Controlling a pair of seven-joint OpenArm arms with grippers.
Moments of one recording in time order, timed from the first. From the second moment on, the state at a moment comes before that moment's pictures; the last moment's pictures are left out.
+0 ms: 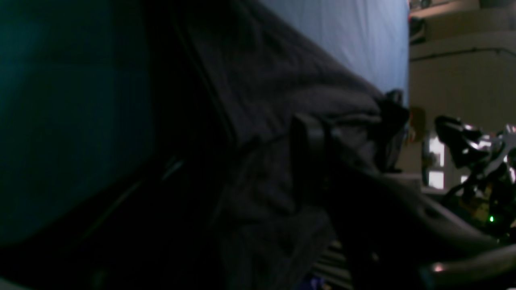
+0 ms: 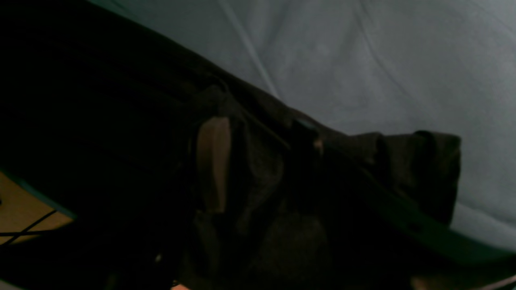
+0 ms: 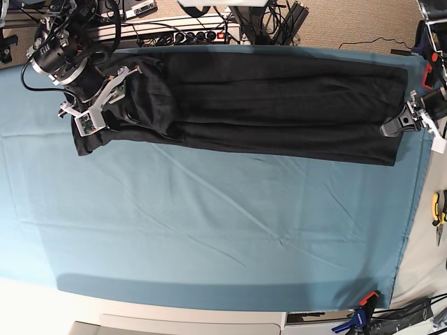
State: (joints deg) left arm 1.1 -36.1 -16.7 44.3 -89.7 -44.5 71.0; right arm -22.9 12.2 27.9 125.6 34.7 39.8 -60.2
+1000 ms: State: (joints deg) left arm 3.4 -36.4 -16.8 45.1 -90.5 -44.5 72.3; right arm -22.9 12.2 27.9 125.6 34.7 39.8 -60.1
